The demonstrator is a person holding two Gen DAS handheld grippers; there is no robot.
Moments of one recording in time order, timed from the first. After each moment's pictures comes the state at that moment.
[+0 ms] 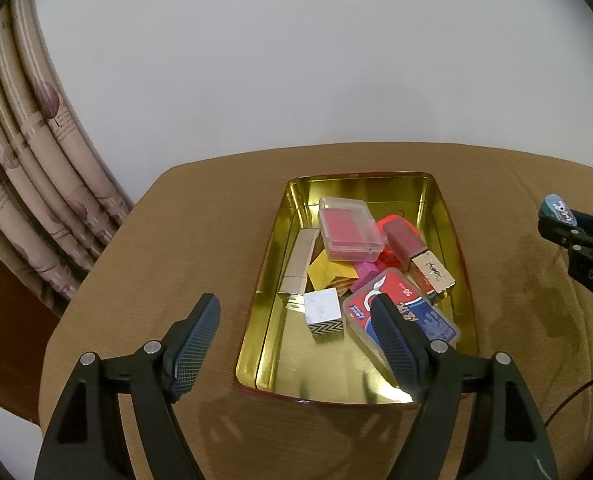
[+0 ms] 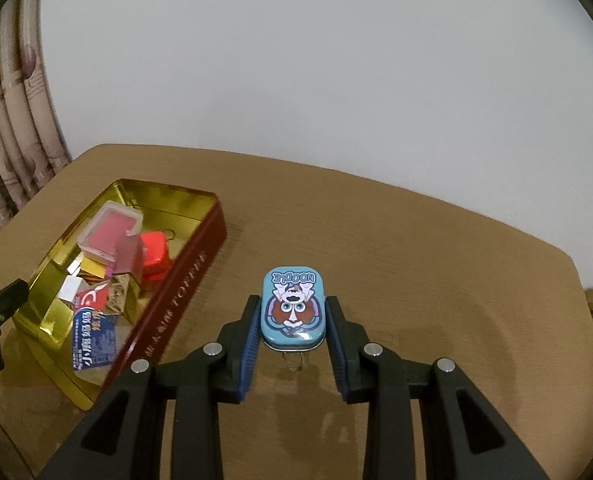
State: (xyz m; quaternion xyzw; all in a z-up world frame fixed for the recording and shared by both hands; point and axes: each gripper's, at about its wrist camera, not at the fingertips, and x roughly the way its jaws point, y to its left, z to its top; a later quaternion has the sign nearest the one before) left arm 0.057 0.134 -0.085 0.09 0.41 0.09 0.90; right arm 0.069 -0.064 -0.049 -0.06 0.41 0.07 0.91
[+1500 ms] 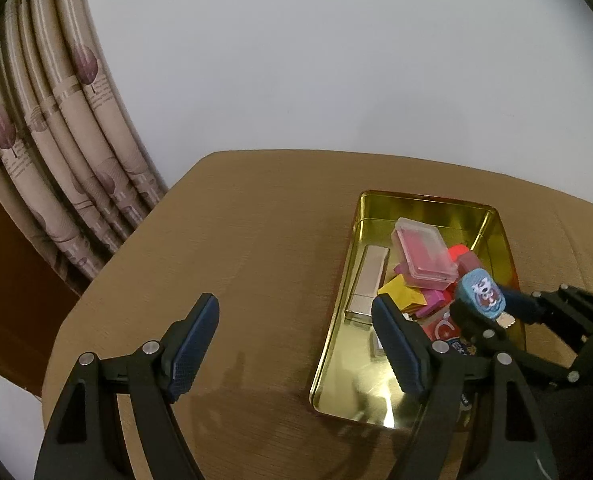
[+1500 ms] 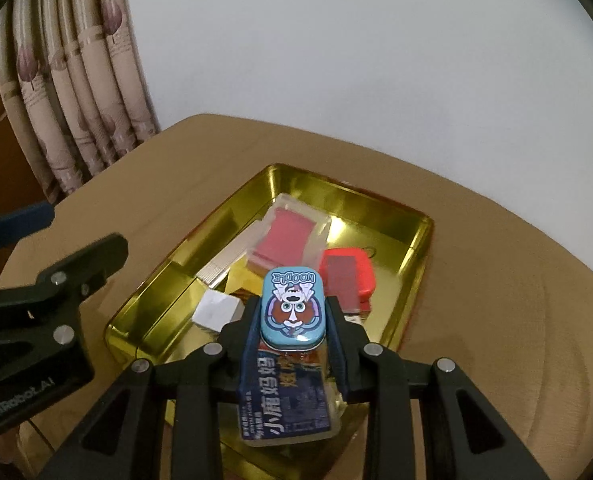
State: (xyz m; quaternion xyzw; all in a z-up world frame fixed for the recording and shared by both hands) left arm 0.075 0.189 -0.075 0.04 0.41 0.15 0.90; right arm 0.071 0.077 -0.054 -0.09 0.43 0.20 0.88
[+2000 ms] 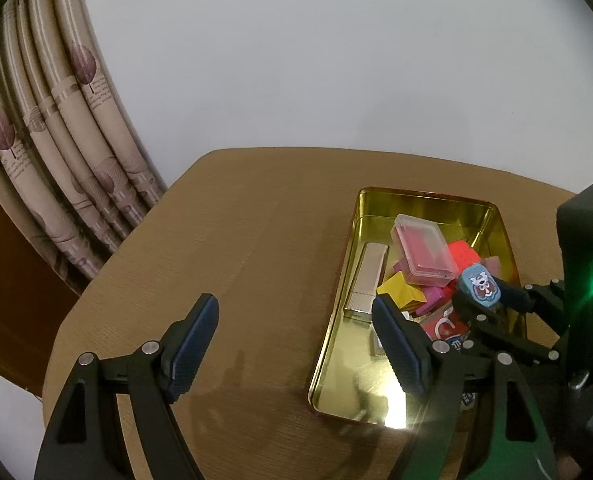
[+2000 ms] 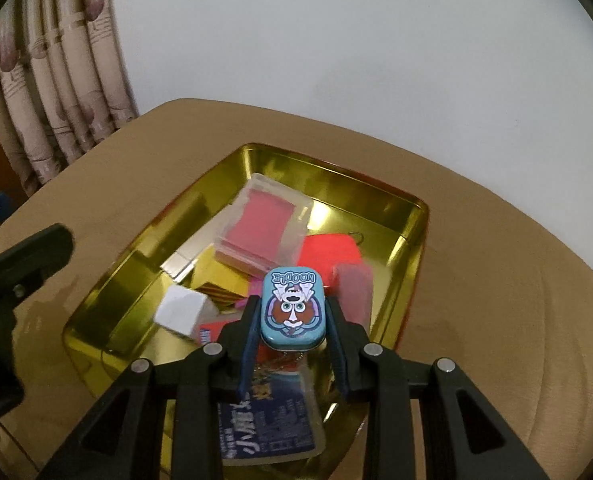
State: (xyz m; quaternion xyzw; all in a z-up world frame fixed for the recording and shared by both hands) left arm 0.076 0.187 -0.077 0.05 0.41 0.15 0.90; right arm 0.092 0.077 -0.079 -0.10 0.44 0.16 0.88
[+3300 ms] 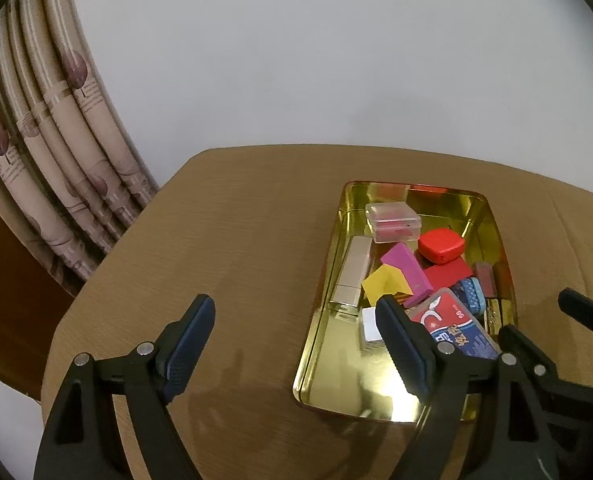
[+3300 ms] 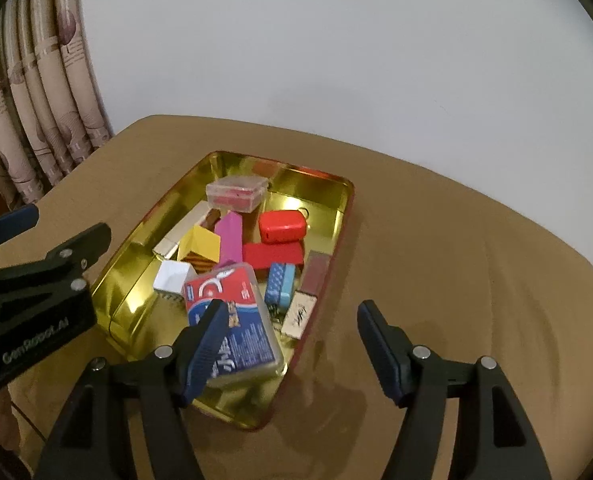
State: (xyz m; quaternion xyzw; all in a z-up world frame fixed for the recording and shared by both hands) left arm 0.073 0.178 -0.078 0.05 0.41 0.13 0.90; right arm 0.036 0.036 -0.038 -0.07 0.44 0.10 0.89
